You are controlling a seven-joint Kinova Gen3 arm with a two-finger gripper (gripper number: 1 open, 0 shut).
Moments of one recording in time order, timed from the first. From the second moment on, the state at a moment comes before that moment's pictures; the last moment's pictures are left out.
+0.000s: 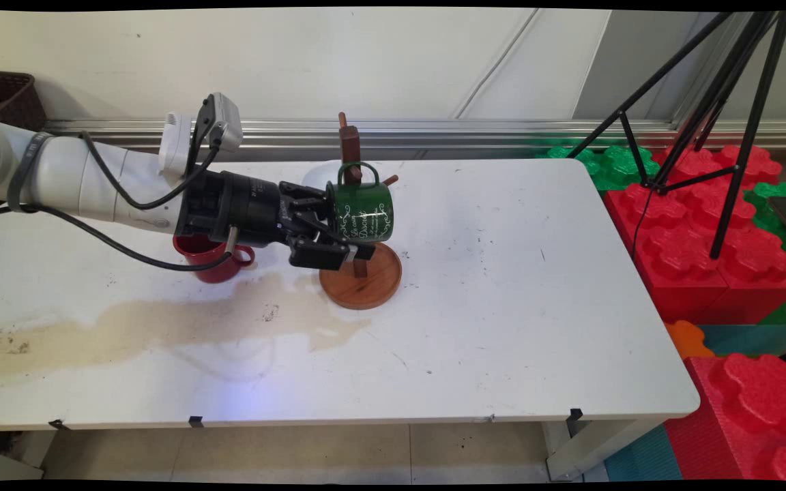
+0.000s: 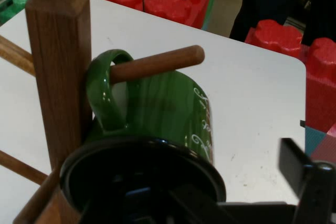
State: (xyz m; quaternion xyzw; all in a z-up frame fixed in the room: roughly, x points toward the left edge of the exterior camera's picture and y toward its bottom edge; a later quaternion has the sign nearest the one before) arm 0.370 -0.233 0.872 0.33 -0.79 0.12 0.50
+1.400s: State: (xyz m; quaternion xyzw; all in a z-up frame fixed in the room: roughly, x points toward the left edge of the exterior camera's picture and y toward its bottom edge) arm 0.370 -0.230 0.878 0.32 -0.80 0.12 0.50
